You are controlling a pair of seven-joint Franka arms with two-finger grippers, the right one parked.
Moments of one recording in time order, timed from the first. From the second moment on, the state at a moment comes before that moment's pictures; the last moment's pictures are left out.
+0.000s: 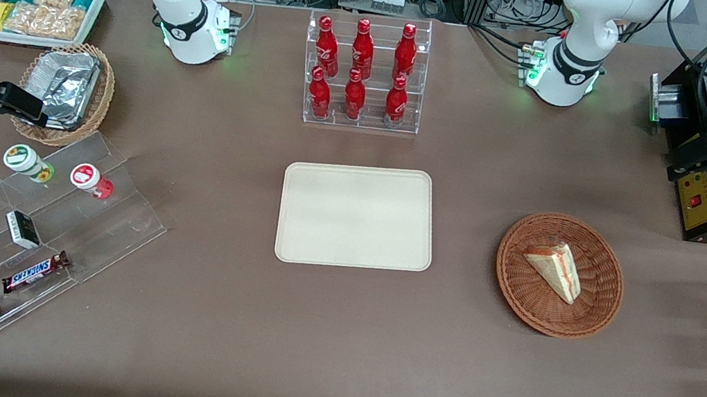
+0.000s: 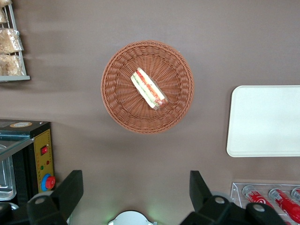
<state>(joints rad) -0.02 0.02 -0.04 -1.43 -0.01 1.39 -0.12</state>
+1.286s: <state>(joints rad) -0.02 0.06 -0.04 -1.94 -0.01 2.03 -0.63</state>
